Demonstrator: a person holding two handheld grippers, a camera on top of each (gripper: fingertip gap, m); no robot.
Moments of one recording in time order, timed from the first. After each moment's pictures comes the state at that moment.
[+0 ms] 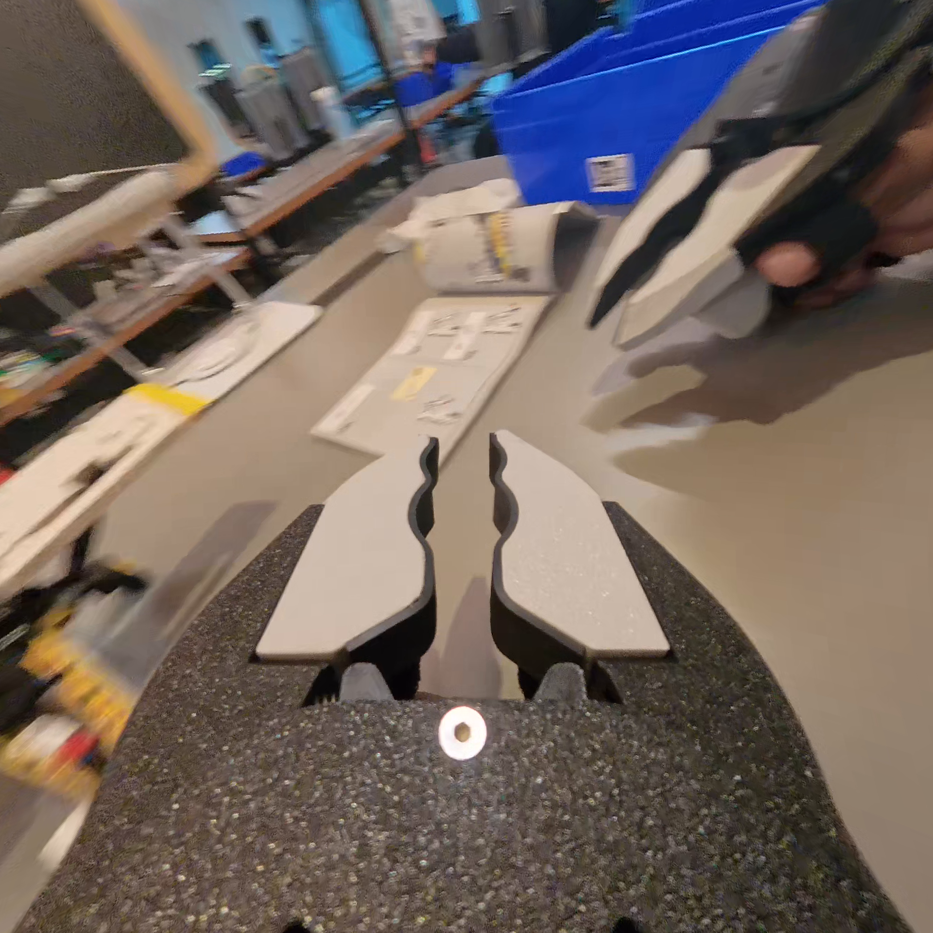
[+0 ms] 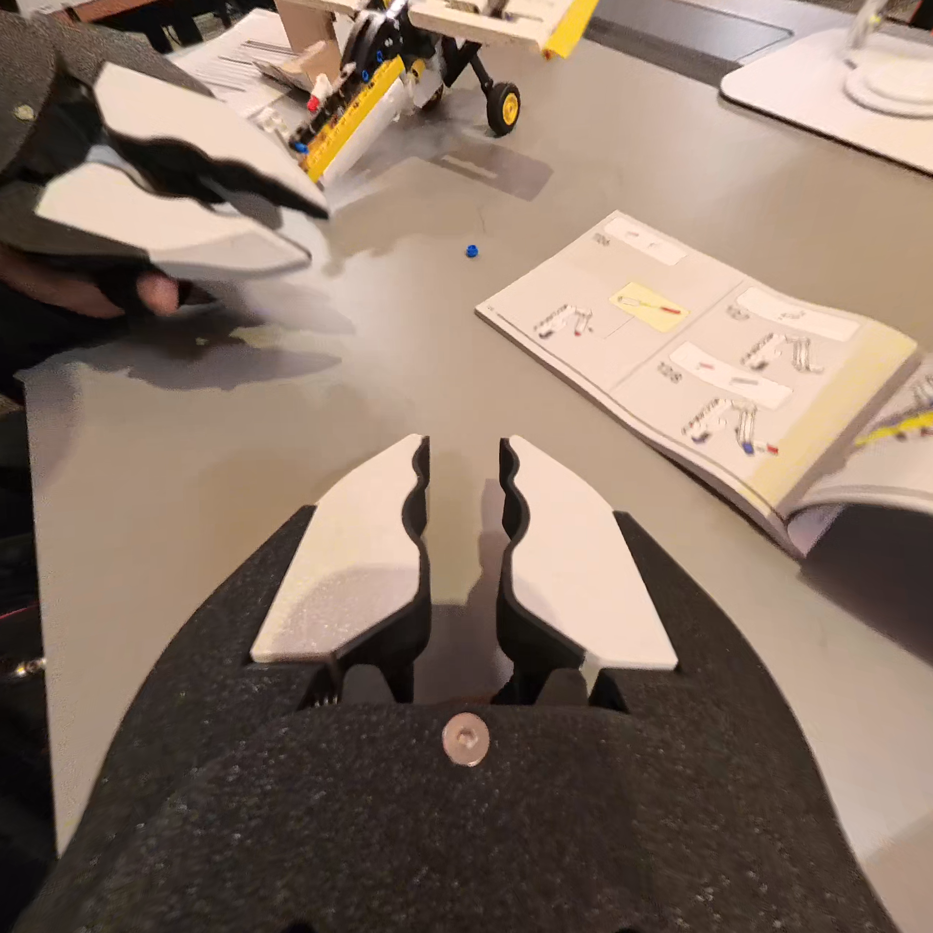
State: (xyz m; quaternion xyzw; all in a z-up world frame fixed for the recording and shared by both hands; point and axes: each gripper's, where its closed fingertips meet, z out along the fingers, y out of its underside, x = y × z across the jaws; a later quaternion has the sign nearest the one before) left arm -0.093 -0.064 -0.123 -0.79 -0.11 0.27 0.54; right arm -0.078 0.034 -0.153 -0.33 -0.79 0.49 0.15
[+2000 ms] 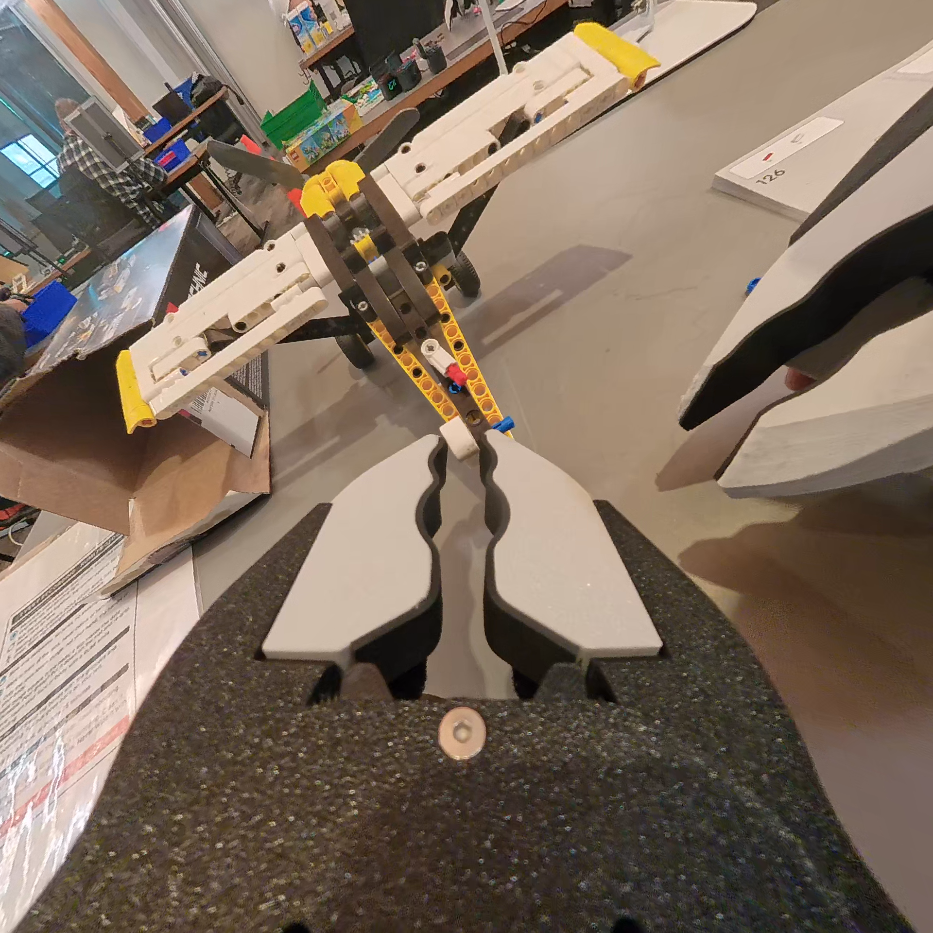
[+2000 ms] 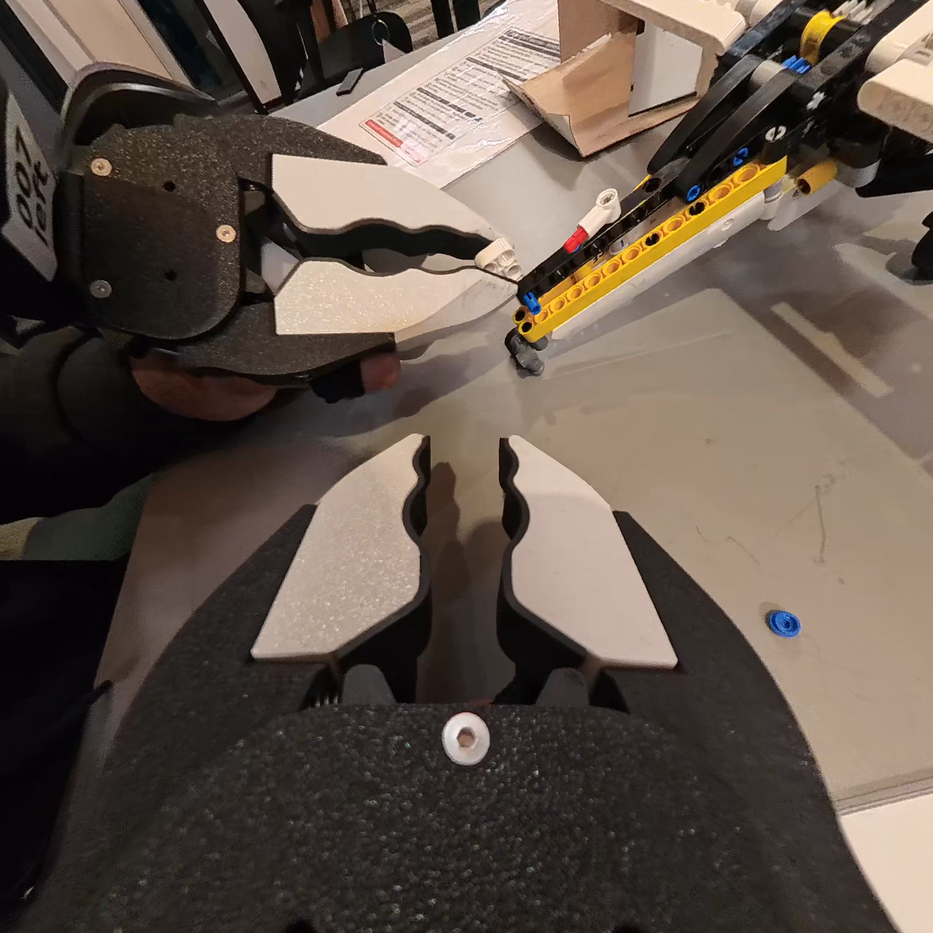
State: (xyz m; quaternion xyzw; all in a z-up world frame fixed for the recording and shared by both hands) left arm -0.167 -0.232 -0.149 -0.74 -0.36 0.44 0.35; right arm -0.117 -0.177 -0.162 -0.20 -0.84 0.51 -0.03
